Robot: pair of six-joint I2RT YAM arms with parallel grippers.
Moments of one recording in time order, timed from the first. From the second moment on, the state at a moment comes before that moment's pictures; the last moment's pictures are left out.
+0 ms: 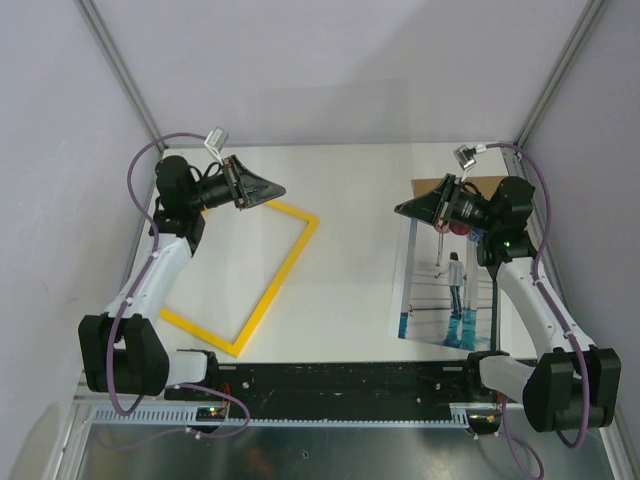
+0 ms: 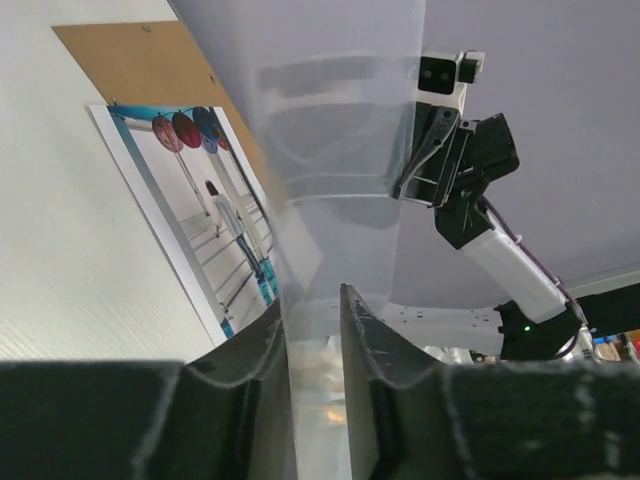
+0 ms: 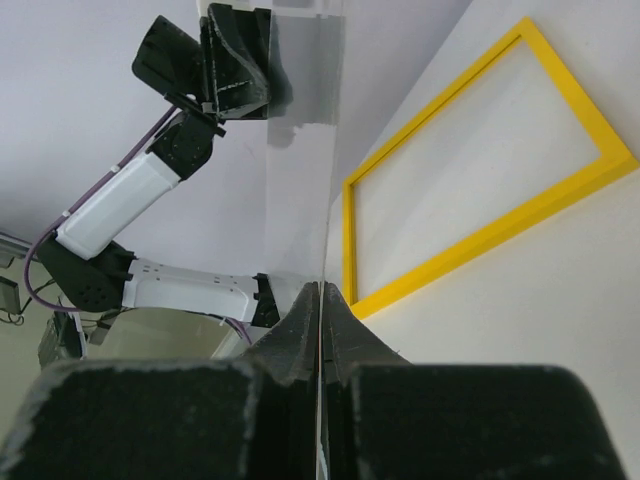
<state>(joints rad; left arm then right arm) -0.06 1.29 1.01 0.26 1.09 -0.97 0.08 1.13 0.85 0.34 -1.06 0.93</state>
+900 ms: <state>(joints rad) -0.06 1.22 1.00 0.37 1.14 -1.06 0.09 1.25 0.85 0.98 -1.12 1.40</state>
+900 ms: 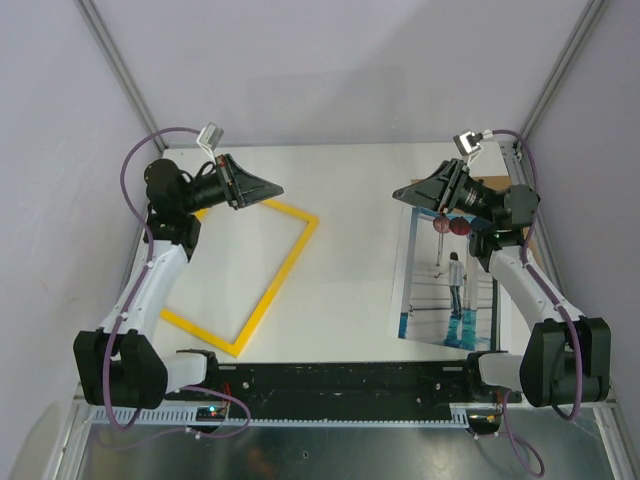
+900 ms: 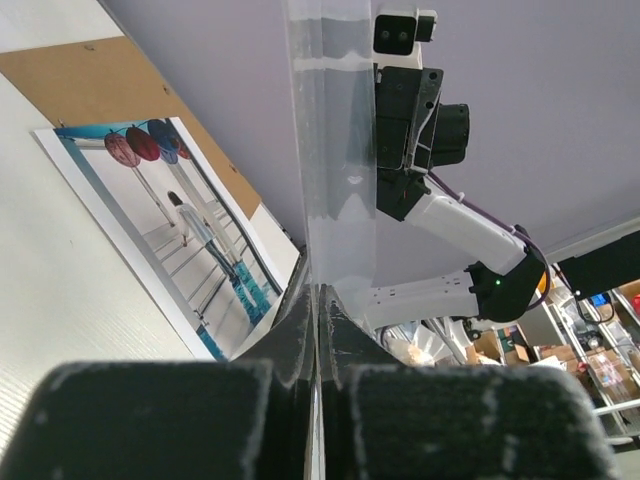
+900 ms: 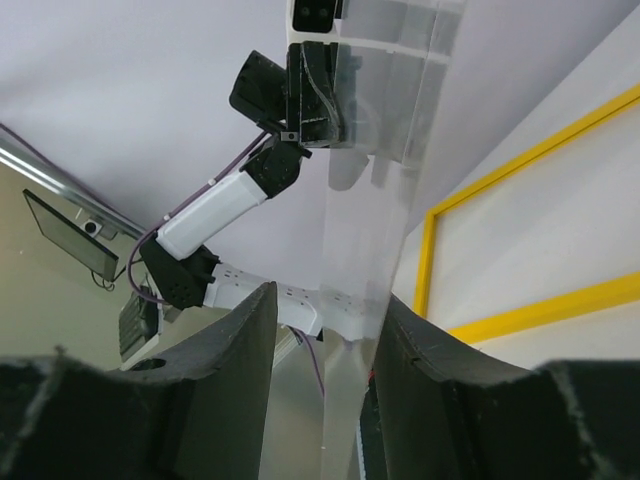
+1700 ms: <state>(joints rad) -0.13 1.20 0.95 0.42 1.21 -1.07 0.09 1.09 0.87 0.39 -1.12 0.91</state>
